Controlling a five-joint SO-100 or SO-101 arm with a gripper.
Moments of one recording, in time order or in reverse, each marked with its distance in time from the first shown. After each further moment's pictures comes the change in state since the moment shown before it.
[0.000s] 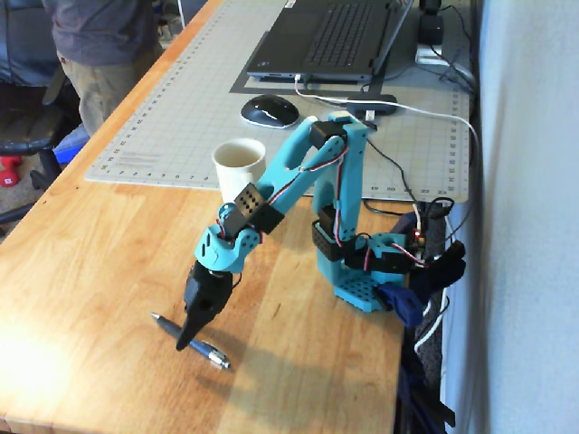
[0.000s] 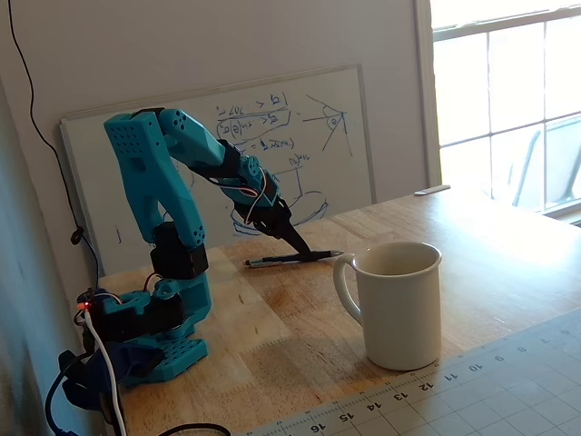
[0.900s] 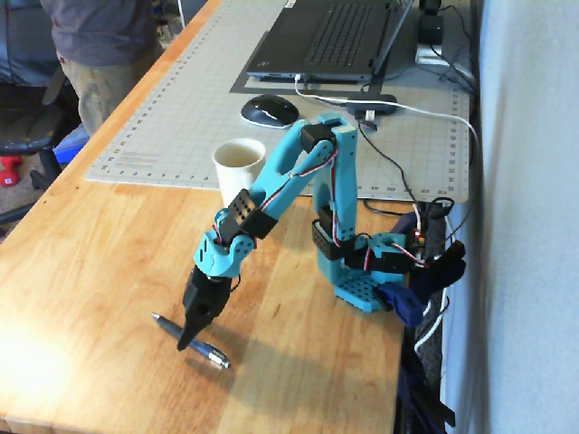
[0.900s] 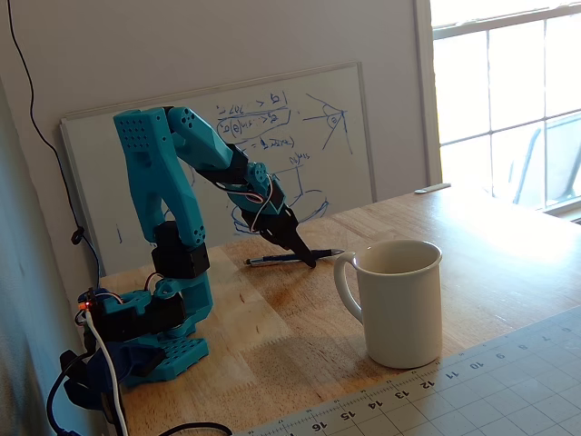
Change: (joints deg) arm 1.9 -5.9 -1.1 -0.5 -0.2
